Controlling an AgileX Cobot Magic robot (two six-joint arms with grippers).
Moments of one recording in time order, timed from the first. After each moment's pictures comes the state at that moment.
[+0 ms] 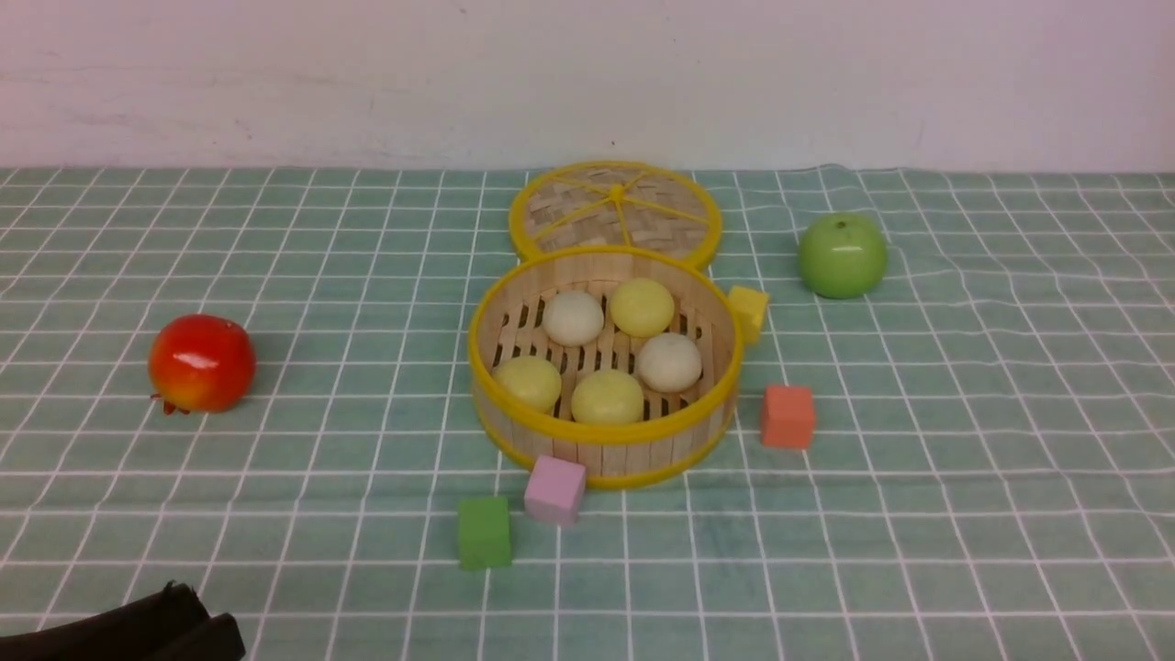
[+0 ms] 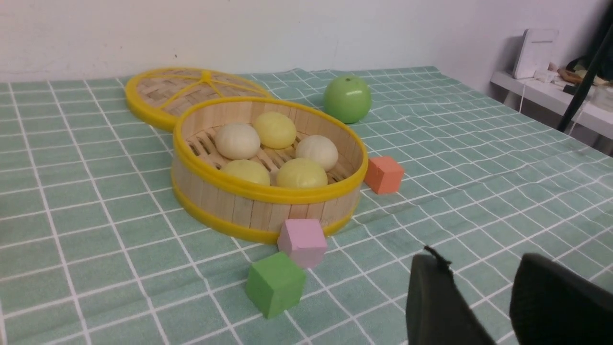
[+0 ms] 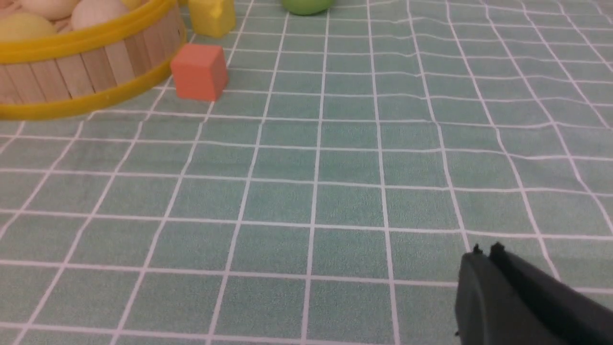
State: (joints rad) right arm 0.05 -0.01 0.01 0.01 0.39 0.05; left arm -0.57 0.27 -0.17 -0.33 0.07 0.12
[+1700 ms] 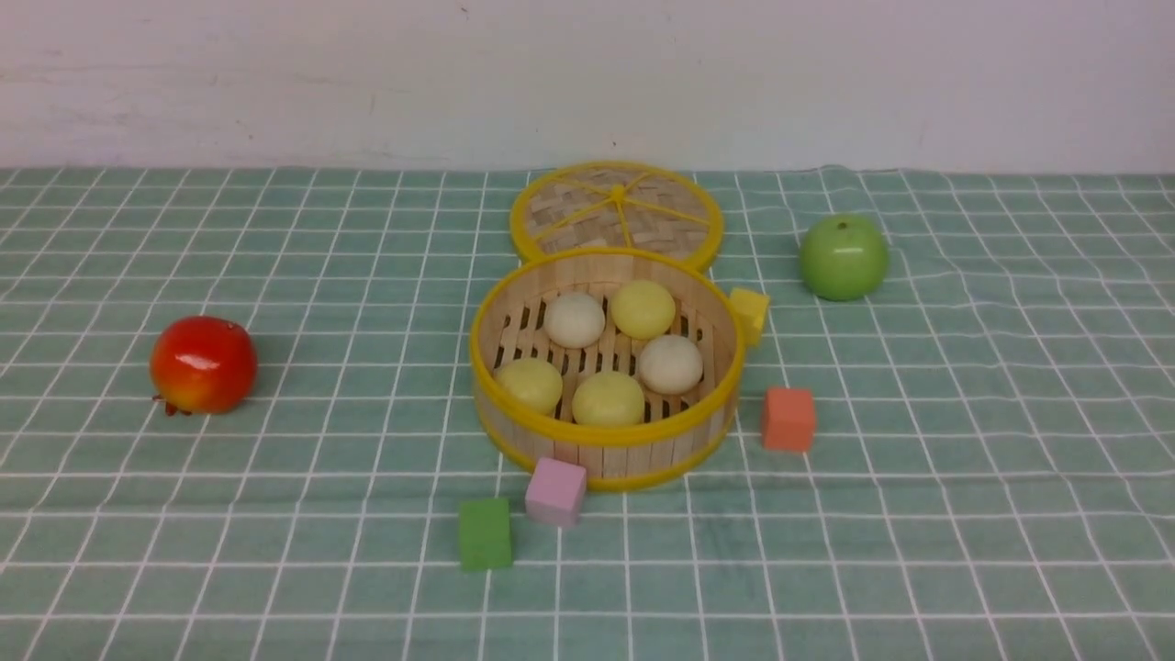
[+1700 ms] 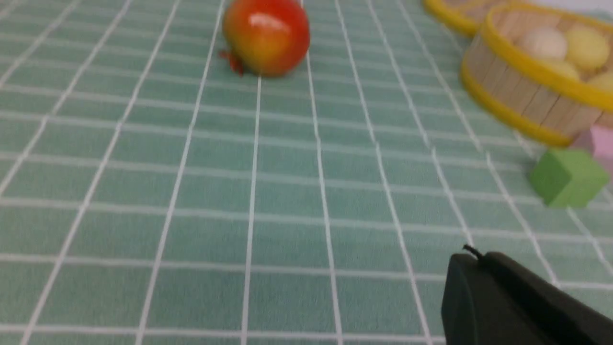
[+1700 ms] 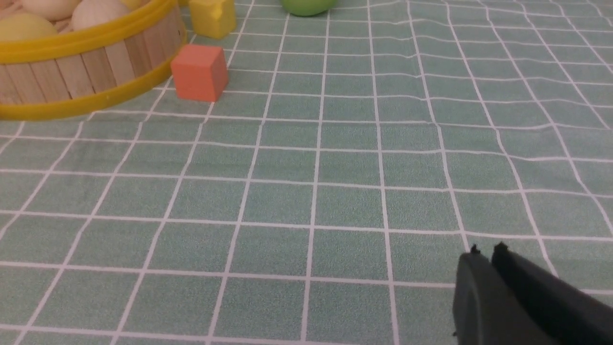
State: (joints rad) right arm 0.05 -0.01 0.01 0.00 0.38 0.05; left arm -0.09 -0.01 0.03 -0.03 0.37 -0.18
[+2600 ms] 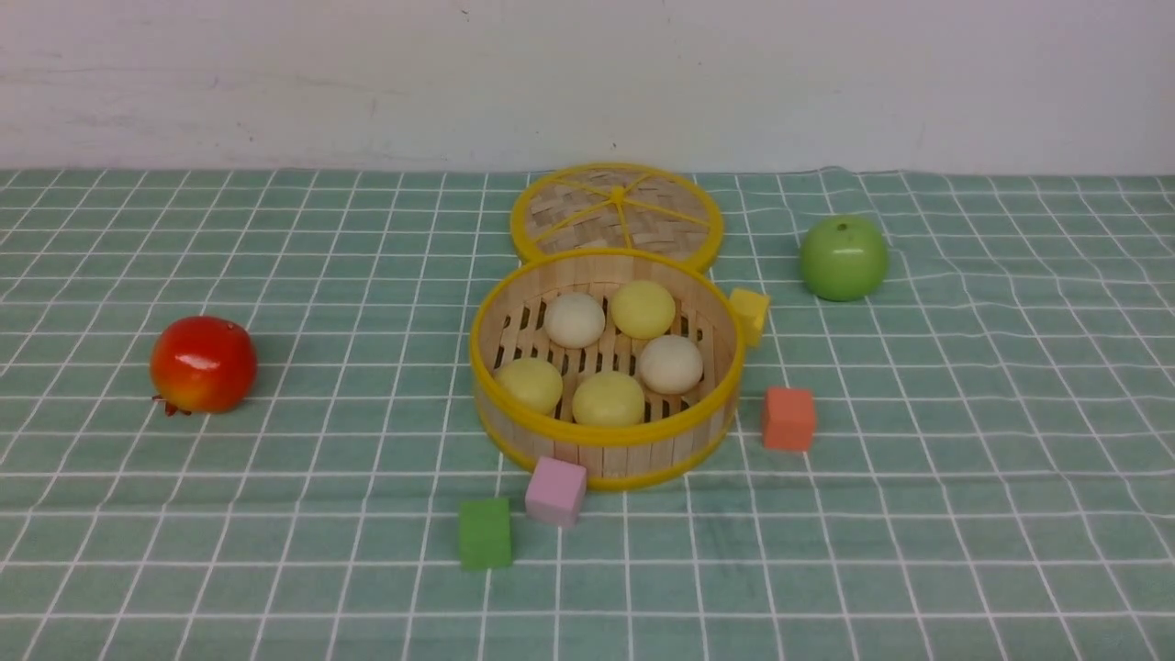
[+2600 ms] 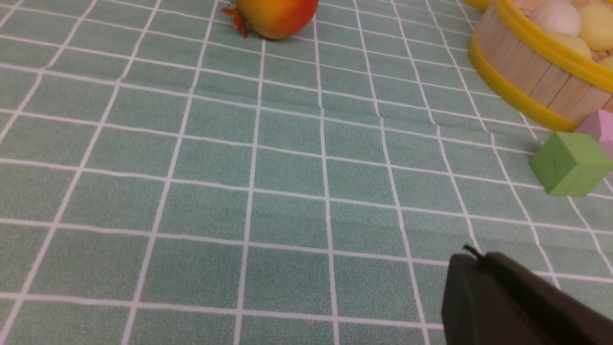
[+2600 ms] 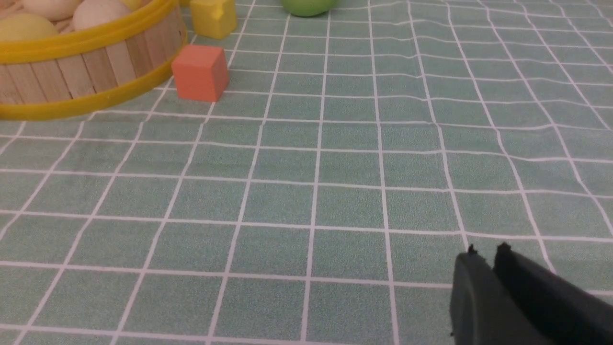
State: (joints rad) right arm 0.05 -0.01 0.01 0.00 0.38 0.05; left arm -0.09 -0.01 0.03 -0.04 0.38 -0.22
